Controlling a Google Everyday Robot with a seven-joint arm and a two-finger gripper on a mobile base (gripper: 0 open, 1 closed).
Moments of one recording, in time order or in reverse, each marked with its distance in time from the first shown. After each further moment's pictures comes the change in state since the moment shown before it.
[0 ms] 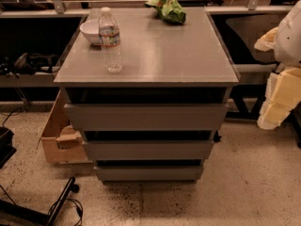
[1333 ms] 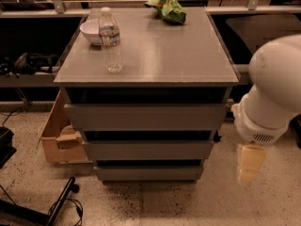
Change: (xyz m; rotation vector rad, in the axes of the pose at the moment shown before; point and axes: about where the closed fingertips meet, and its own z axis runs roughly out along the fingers) arm 0.044 0.058 0.148 -0.057 0.203 -0.080
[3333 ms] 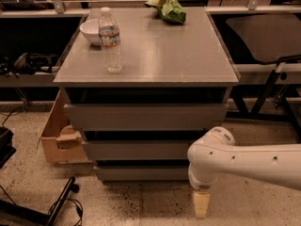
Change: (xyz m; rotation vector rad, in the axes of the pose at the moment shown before) arm -0.052 0.057 0.286 -0.180 -0.004 -0.127
